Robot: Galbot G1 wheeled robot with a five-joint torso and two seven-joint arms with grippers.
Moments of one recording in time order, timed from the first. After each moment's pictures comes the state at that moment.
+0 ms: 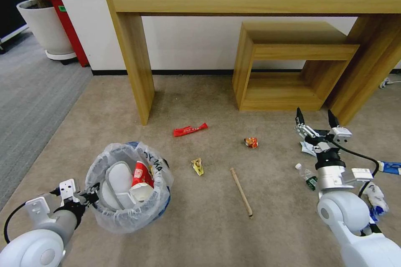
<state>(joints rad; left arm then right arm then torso) 1.65 -1.14 -0.84 -2.22 -0.95 0.62 -0.38 -1.31 1.03 0.56 1.95 0.56 0.28 0.18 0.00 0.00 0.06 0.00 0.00</state>
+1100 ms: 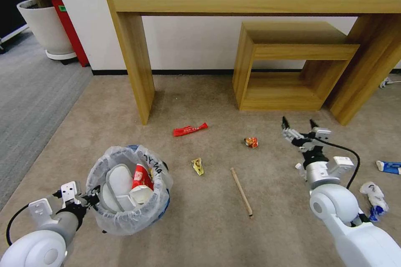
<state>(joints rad) 1.64 -1.17 -0.83 -2.19 -0.92 0.62 -0.36 -1.21 0.92 0.38 1.94 0.80 -0.15 0.41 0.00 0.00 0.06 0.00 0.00</state>
